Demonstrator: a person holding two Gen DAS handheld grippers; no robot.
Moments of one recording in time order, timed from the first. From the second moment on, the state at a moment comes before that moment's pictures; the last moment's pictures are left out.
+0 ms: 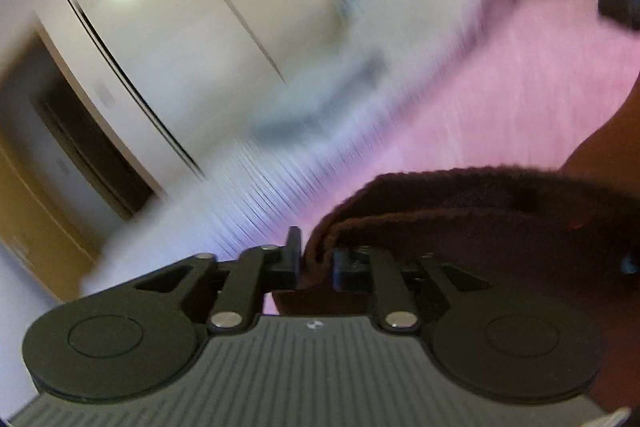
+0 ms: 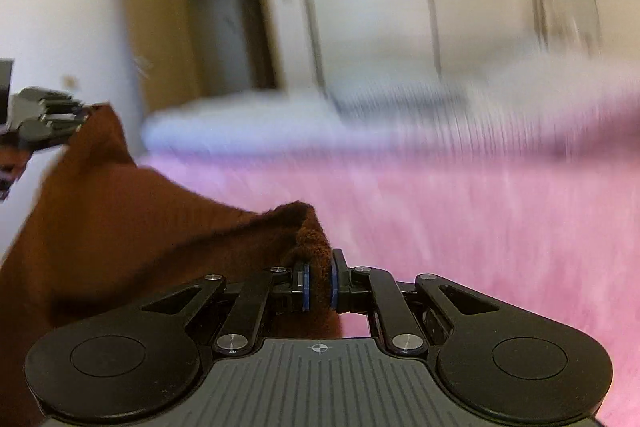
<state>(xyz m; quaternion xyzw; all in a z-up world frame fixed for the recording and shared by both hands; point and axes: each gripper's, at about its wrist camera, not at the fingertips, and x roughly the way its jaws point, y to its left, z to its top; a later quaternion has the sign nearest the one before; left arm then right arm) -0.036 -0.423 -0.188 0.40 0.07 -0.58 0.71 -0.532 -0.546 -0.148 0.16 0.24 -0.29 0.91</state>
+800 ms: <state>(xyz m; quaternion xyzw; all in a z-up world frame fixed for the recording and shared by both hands) -0.075 -0.184 -0.271 0.25 0.35 -0.62 0.65 -0.607 -0.505 -0.230 0.27 0.34 -0.26 0.86</state>
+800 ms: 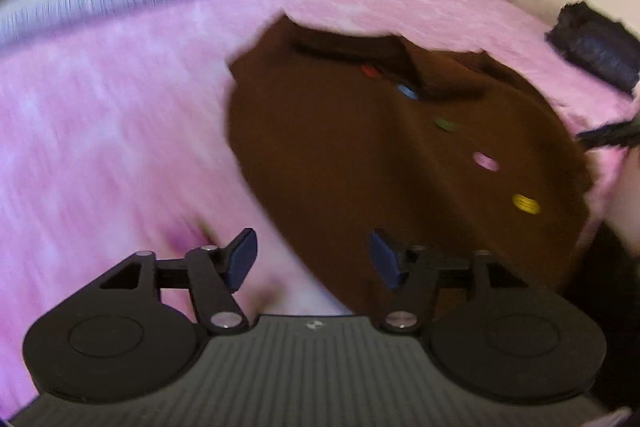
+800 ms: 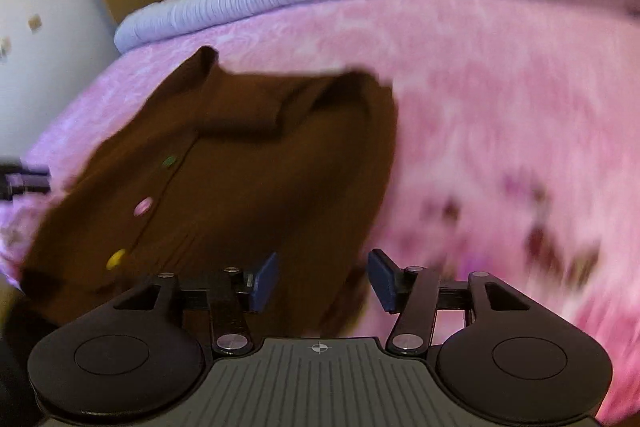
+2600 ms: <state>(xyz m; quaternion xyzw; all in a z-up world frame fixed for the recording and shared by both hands) 0.021 -0.446 -0.292 0.30 0.20 -0.65 0.66 -0.377 -0.651 -0.213 -0.12 0.38 -0.18 0.90</state>
